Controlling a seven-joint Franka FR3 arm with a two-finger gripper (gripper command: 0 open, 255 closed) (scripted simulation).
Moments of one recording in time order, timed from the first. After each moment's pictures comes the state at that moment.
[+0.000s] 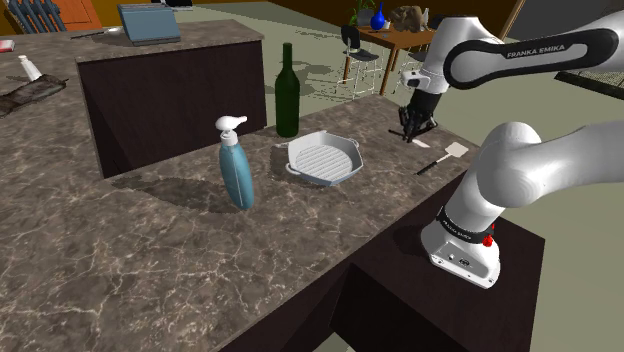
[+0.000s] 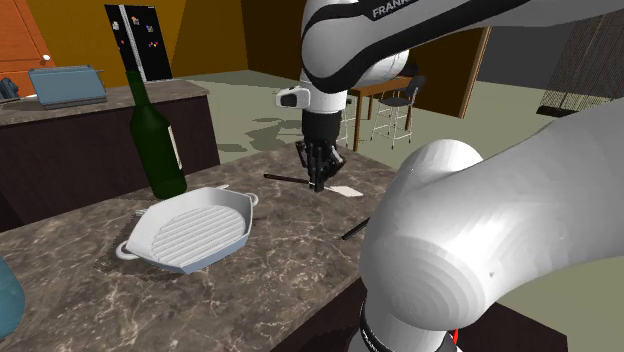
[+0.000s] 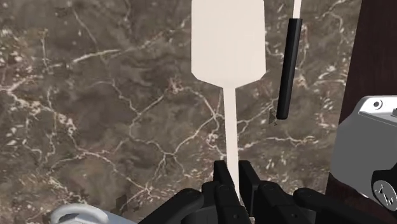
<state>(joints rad) 0.13 -0.97 -0.68 -2.90 -0.53 1.99 -1.41</state>
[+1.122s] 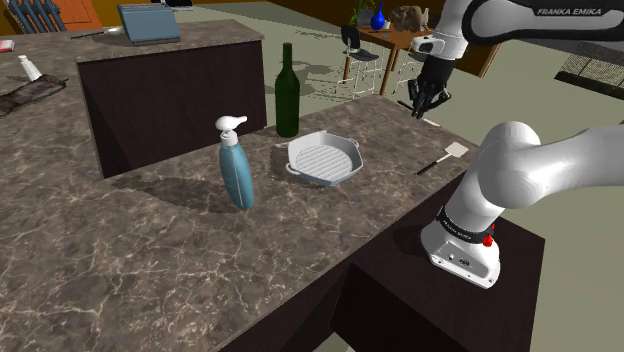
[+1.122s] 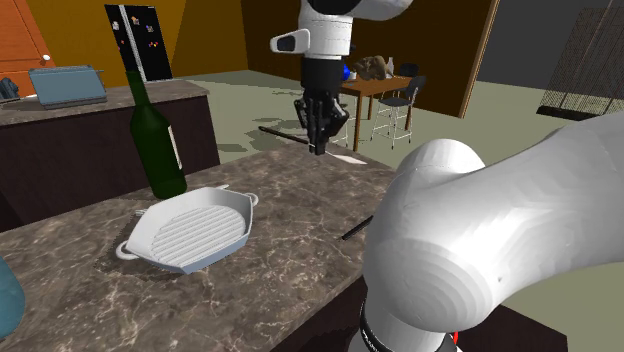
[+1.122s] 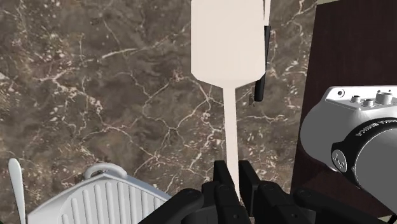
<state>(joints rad) 0.16 -1.04 -0.55 -2.72 -0.41 1.74 -1.41</state>
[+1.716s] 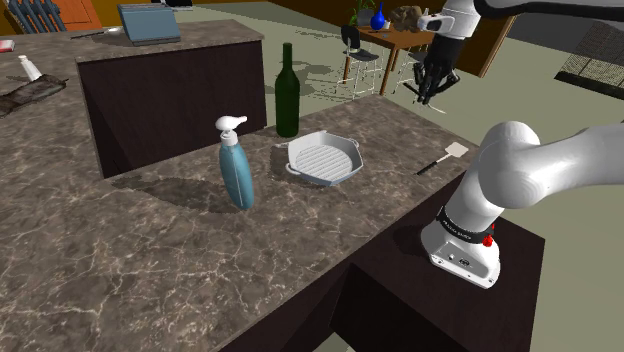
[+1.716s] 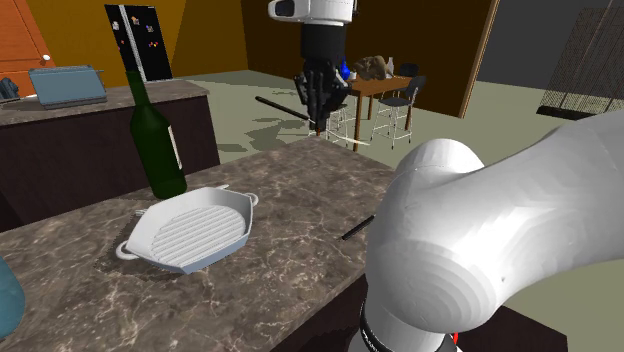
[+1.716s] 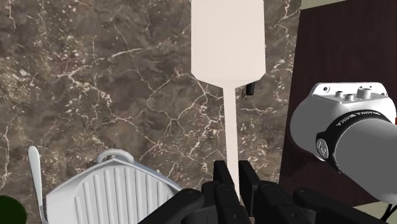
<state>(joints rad) 0.18 -1.04 -0.50 -2.60 -0.36 1.63 -1.41</state>
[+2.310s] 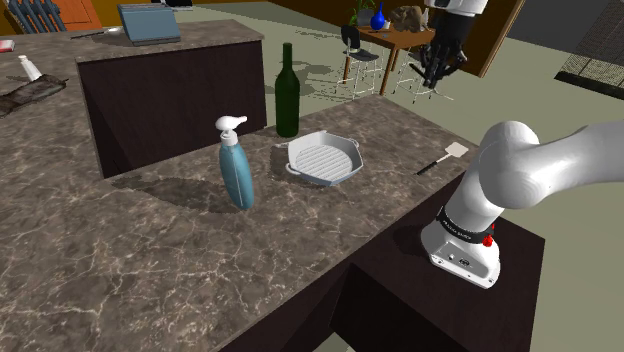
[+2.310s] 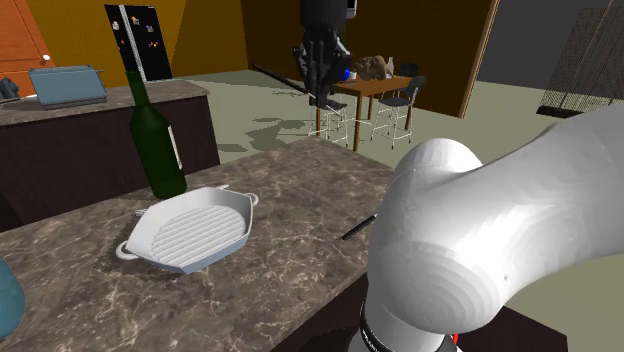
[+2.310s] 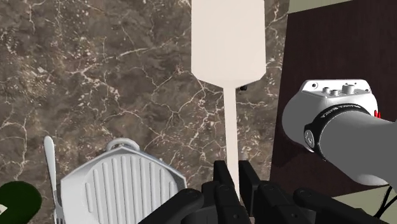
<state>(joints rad) 0.21 -1.01 -0.46 -2.47 -0.32 1.53 -1.41</state>
